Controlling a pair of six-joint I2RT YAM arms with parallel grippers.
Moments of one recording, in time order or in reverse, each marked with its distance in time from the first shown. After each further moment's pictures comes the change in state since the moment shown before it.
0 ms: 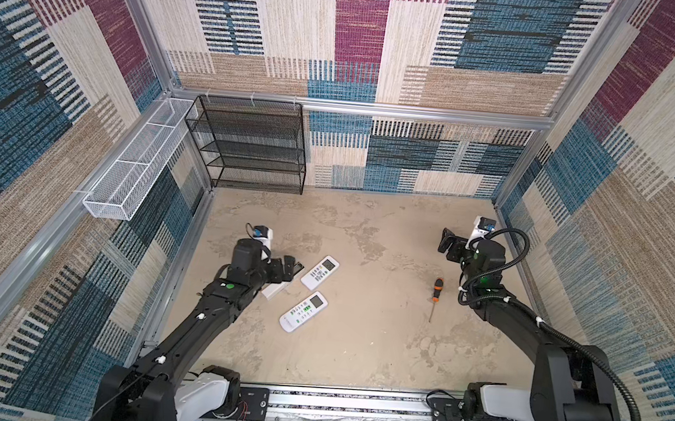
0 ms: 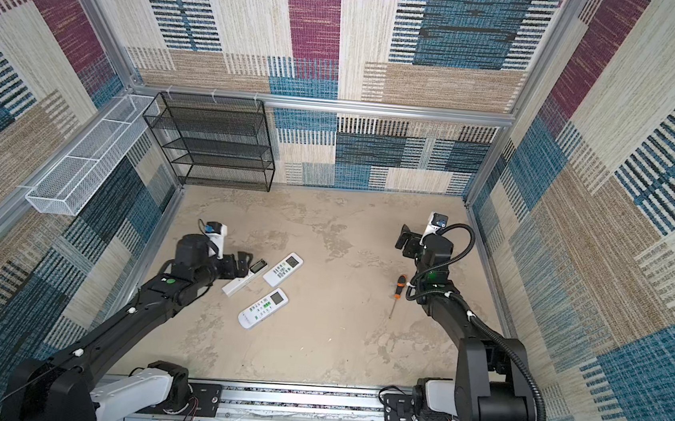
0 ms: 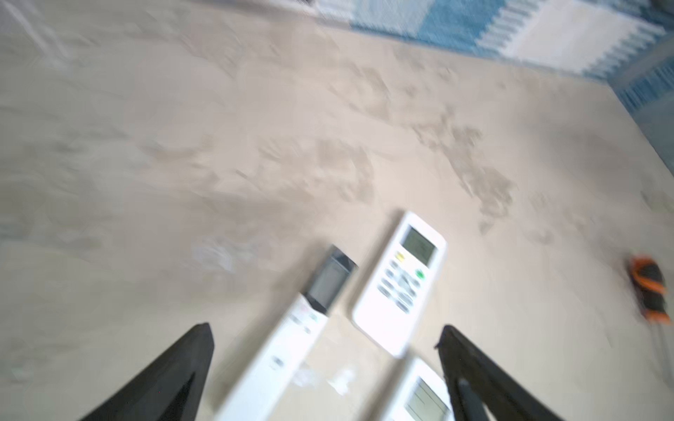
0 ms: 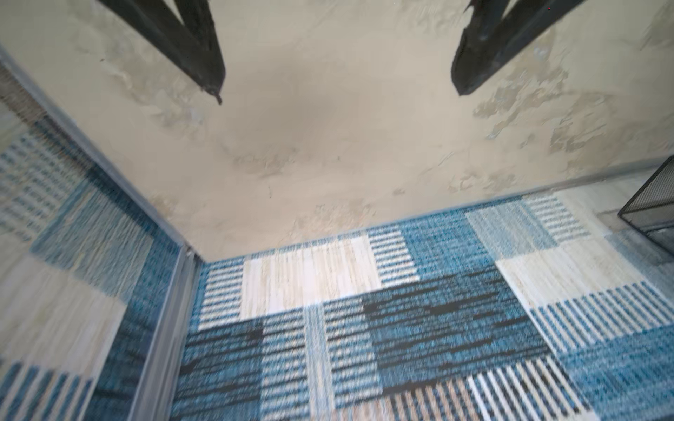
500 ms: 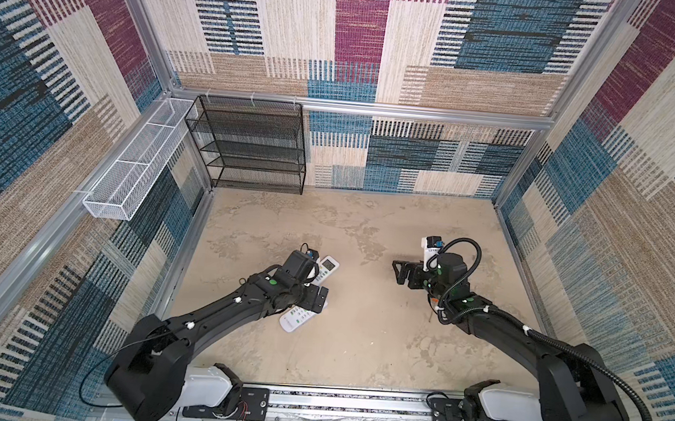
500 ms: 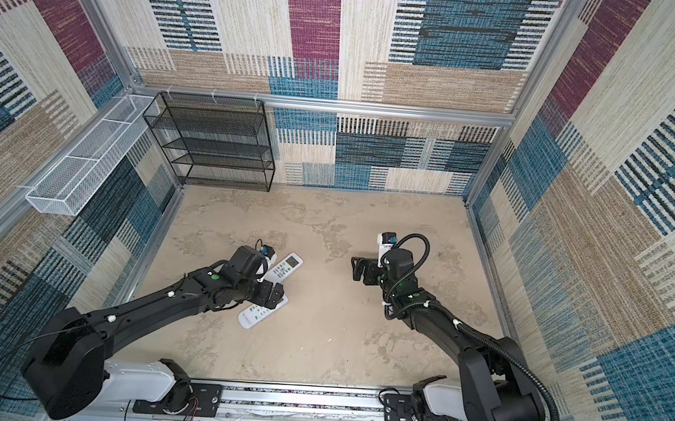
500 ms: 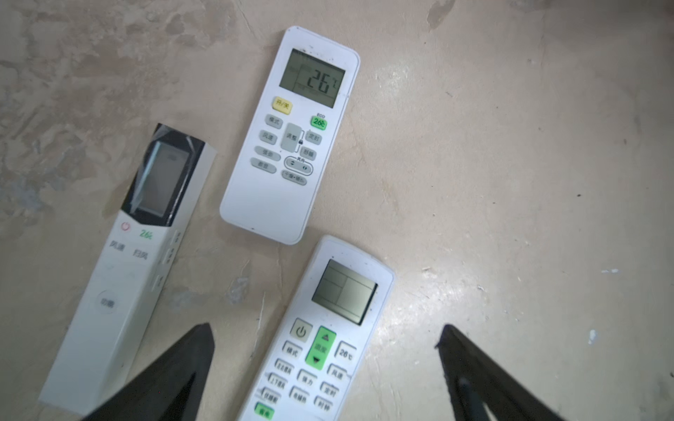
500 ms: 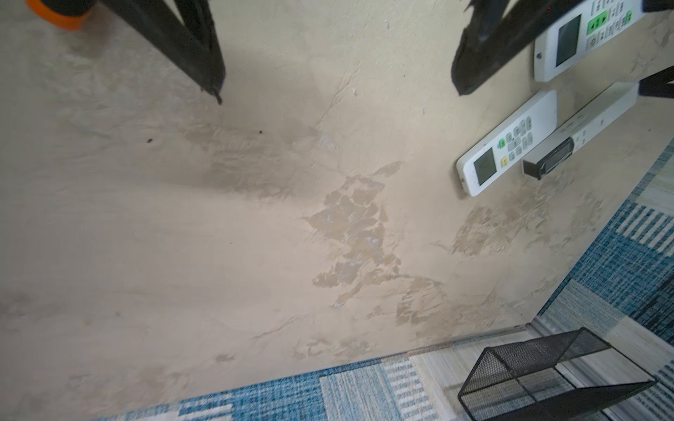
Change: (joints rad) left arm -0.328 0.241 0.156 -0.258 -0.106 0.040; right arm 0.285 -0.020 -0.064 -0.177 -0.181 0.099
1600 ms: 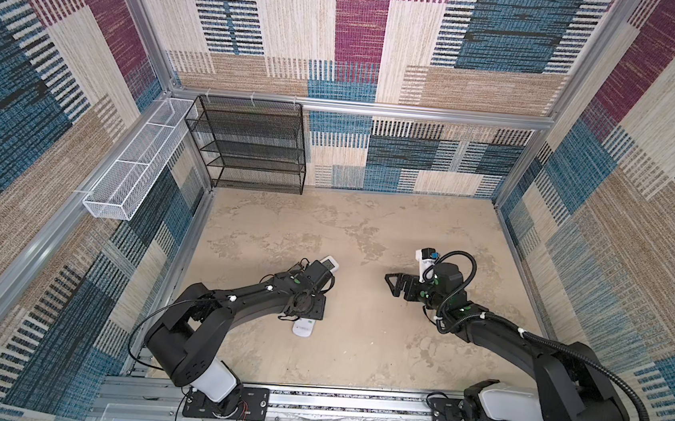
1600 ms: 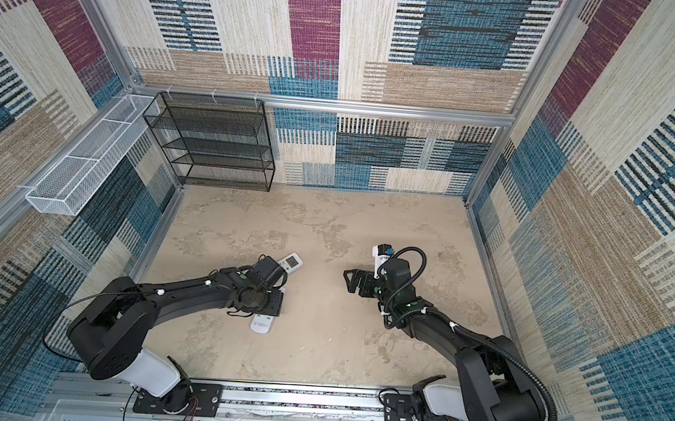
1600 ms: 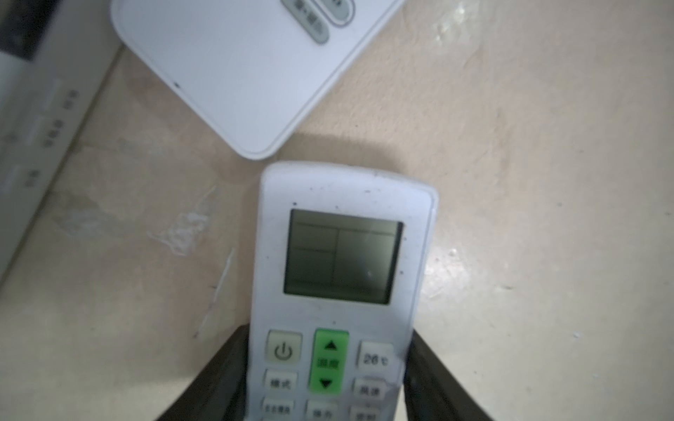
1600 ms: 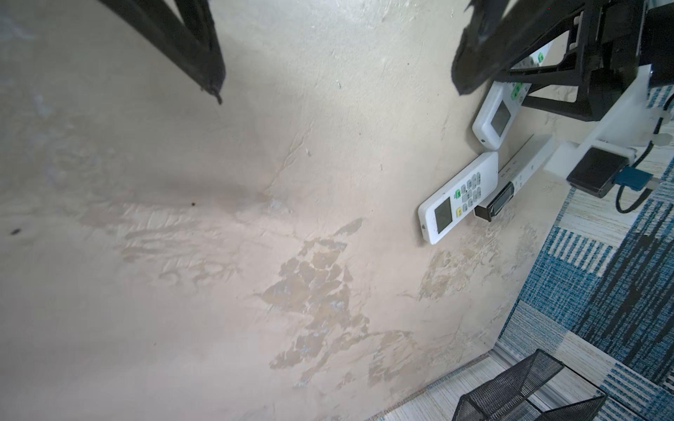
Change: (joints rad) left arm -0.071 0.198 0.017 -0.062 -0.046 -0.361; right arm 0.021 0.008 -0.095 0.045 -0.159 0.162
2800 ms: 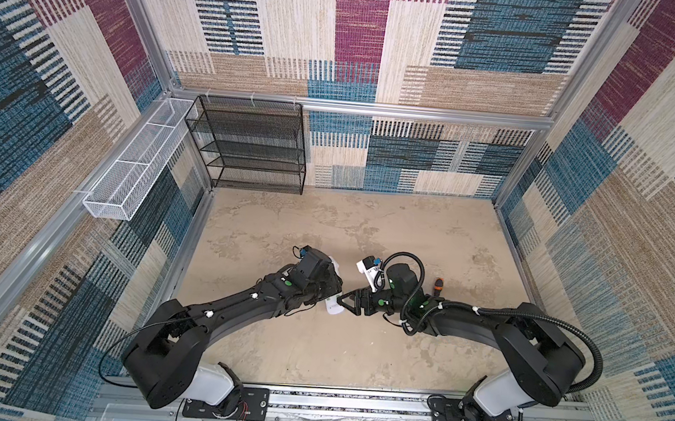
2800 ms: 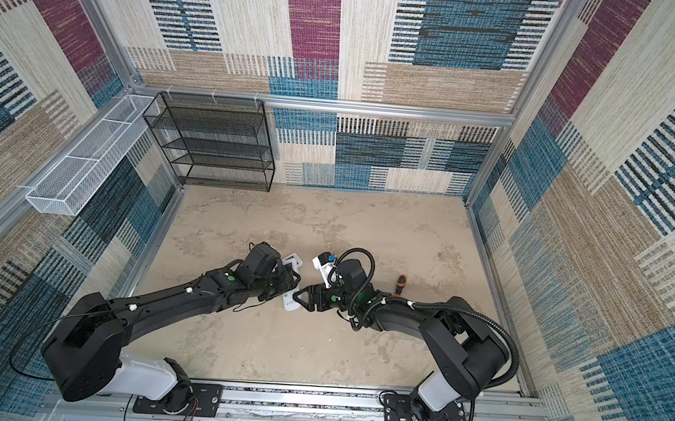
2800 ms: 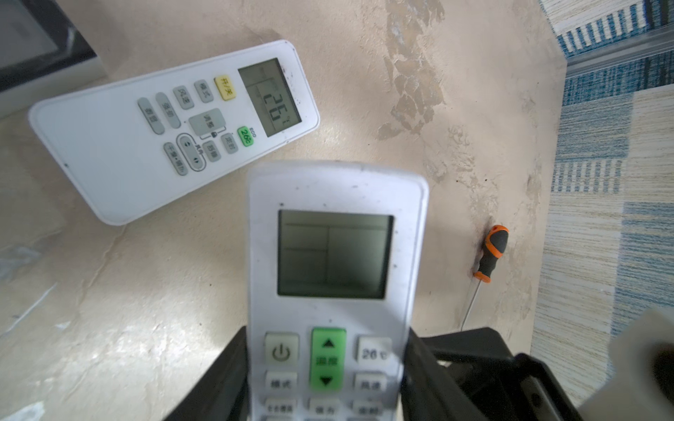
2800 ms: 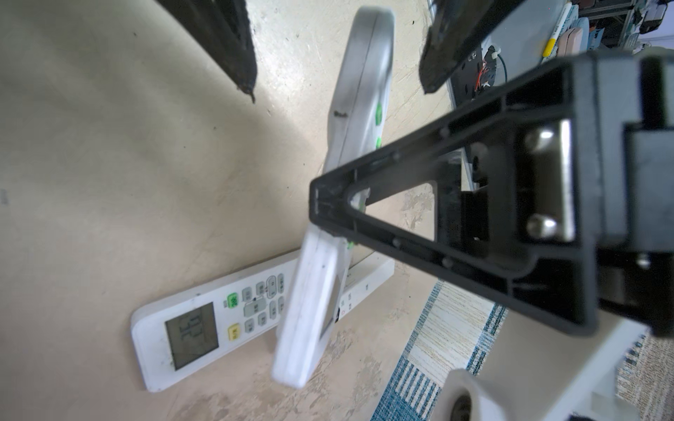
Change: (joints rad) left arm -0.006 -0.140 -0.010 0.306 0.100 -0.436; right arm 0.329 0.266 0.172 0.109 -0.272 0.069
